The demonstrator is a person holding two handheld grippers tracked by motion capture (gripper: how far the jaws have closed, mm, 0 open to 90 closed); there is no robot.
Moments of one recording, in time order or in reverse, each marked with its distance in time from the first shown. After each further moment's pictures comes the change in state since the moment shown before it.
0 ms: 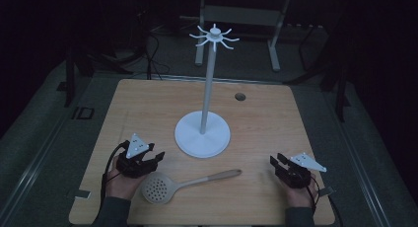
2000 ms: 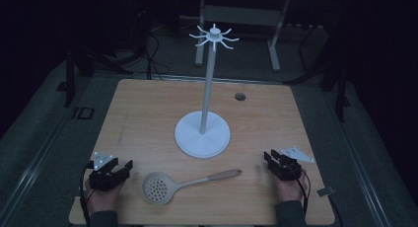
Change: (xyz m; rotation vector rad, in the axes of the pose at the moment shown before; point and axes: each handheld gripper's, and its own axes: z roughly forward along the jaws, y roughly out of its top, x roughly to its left) left arm 0.053 -0.100 -0.007 0.019 0.266 -0.380; right arm 0.010 0.008 0.029 0.061 -0.039 0.031
